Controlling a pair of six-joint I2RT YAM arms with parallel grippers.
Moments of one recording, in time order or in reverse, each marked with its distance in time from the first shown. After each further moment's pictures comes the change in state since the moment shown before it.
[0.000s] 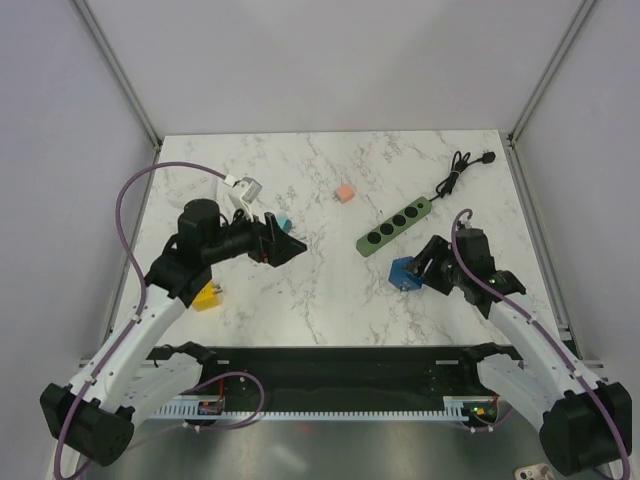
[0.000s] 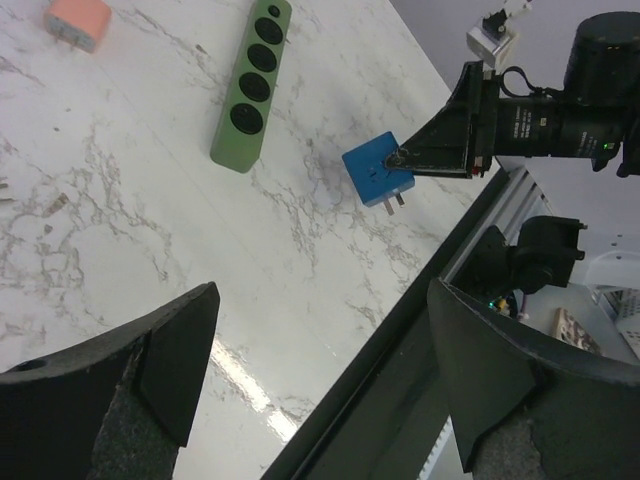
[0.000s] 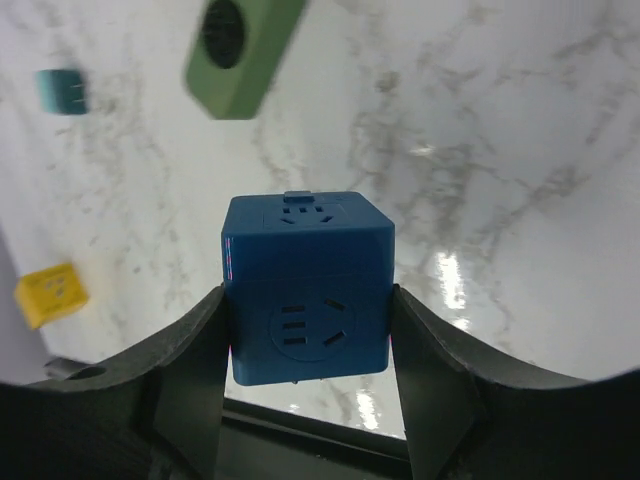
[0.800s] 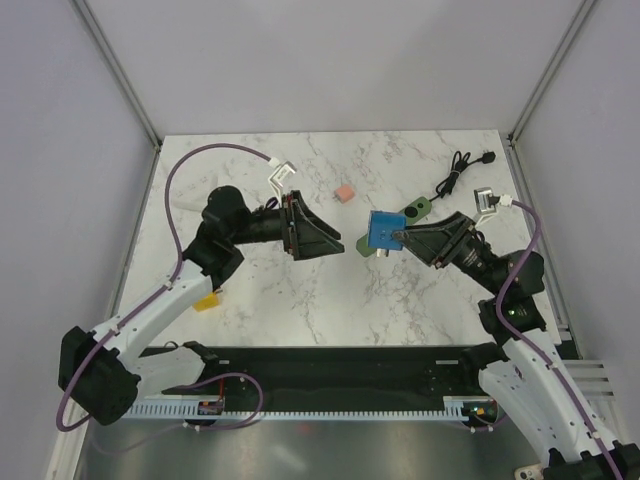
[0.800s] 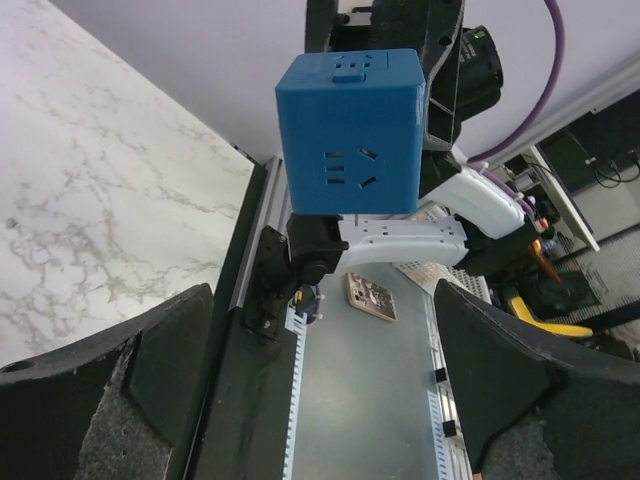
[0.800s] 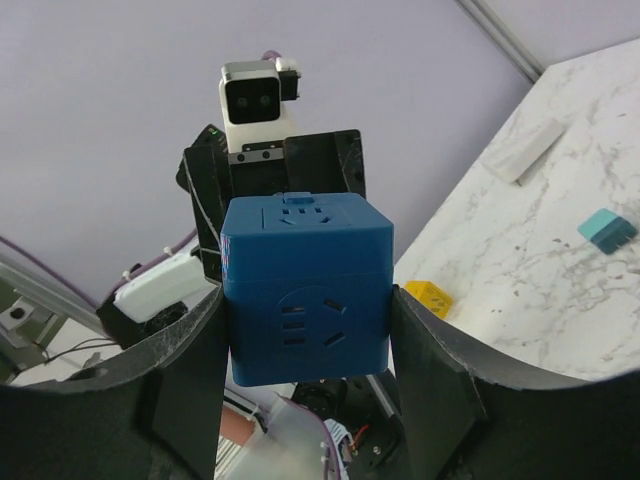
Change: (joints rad) left arm -0.141 0.224 0.019 0.599 0.375 -0.431; right arm 0.028 -0.350 -0.044 0.894 -0.514 0.301
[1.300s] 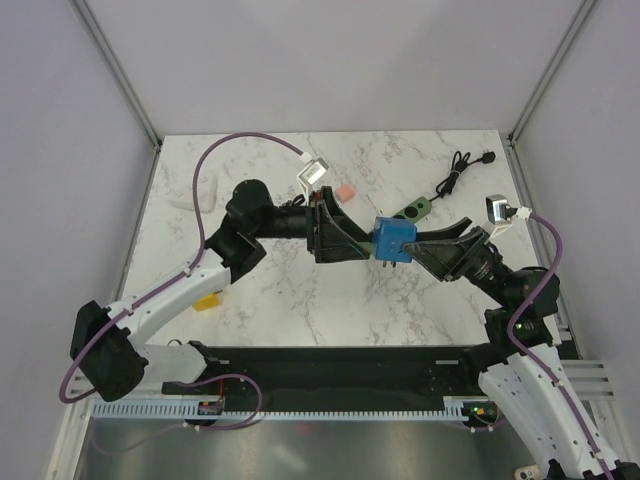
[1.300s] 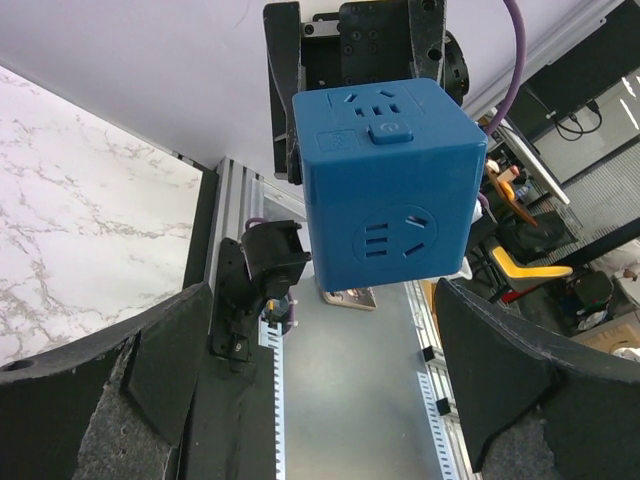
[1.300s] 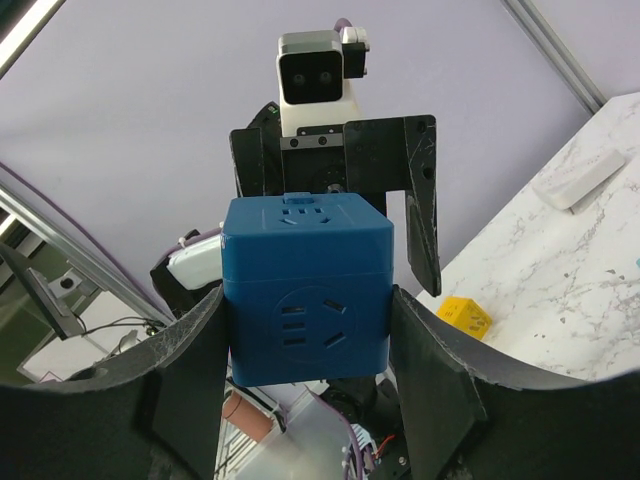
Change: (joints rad) left arm -0.167 0.137 0.141 0.079 -0.009 0.011; right arm 0.005 -0.102 -0.014 0.082 -0.032 0.087
